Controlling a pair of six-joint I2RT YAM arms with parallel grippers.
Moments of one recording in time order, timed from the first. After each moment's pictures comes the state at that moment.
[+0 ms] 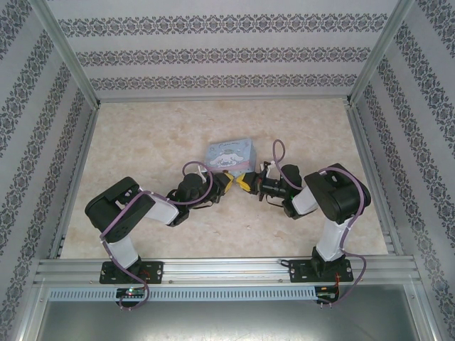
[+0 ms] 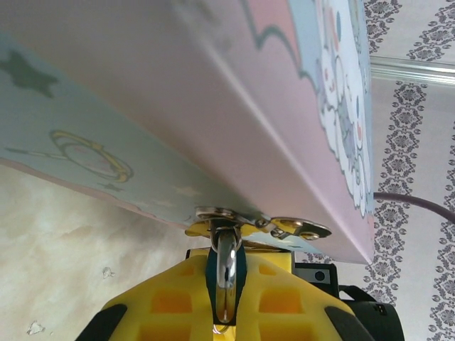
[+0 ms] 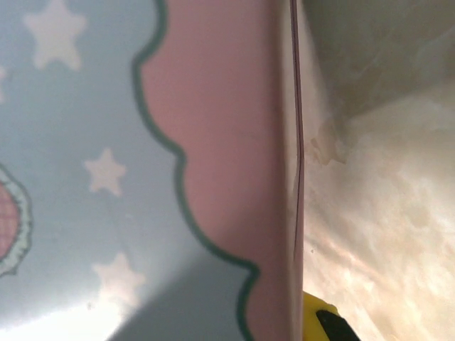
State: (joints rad) left arm -0.72 1.75 0.52 0.97 0.16 -1.62; right arm 0.38 1.85 0.41 1.23 -0.81 1.63
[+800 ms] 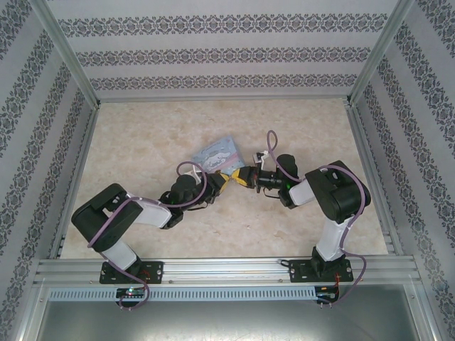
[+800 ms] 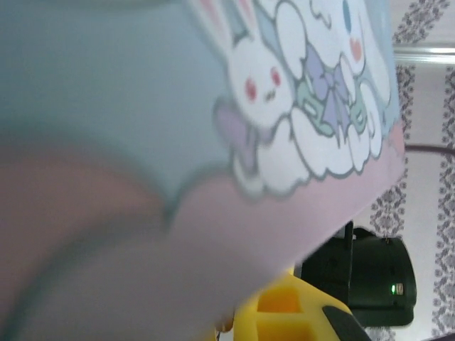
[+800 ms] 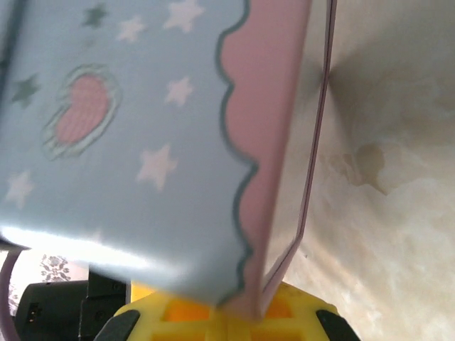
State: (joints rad) left arm -0.70 1.60 0.45 0.92 0.19 -1.53; right arm 0.36 1.85 0.55 1.06 -0.95 1.36
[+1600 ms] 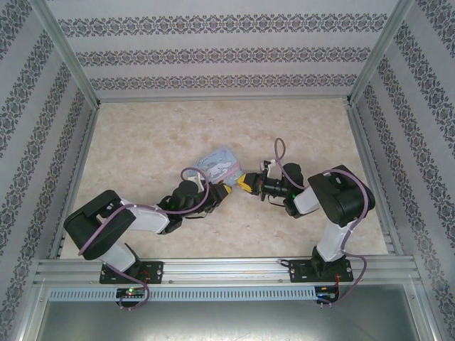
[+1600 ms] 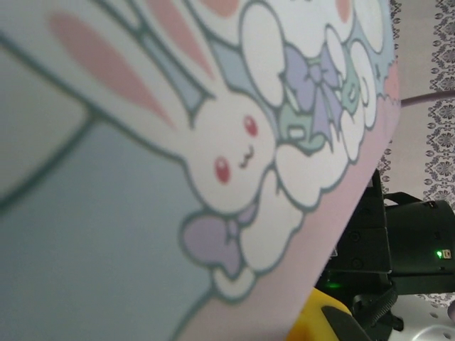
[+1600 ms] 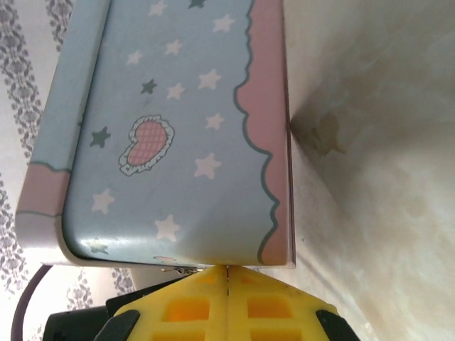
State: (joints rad) left arm -0.76 1.57 0.42 0.83 0.20 -1.40; right arm 0.35 1.80 0.39 1.16 -0.85 1.51
